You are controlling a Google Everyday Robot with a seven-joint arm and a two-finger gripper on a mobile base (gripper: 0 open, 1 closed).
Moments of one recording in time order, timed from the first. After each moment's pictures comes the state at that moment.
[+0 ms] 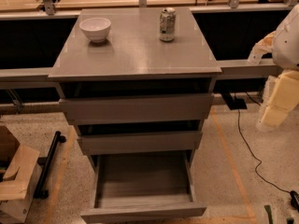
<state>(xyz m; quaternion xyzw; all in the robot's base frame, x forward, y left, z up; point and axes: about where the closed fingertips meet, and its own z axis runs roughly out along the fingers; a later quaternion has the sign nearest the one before) 0.438 -0.217 0.976 -0.60 0.78 -0.03 0.16</state>
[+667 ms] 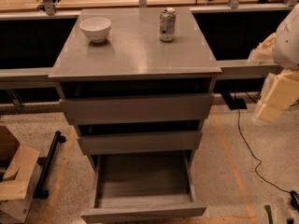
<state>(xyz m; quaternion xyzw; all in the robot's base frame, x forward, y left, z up) 0.439 -0.216 0.978 -0.60 0.78 -0.04 0.16</state>
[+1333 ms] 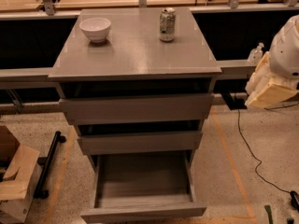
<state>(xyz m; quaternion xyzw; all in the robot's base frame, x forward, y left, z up) 0.441 -0.220 0.959 -0.60 0.78 -0.03 0.16</state>
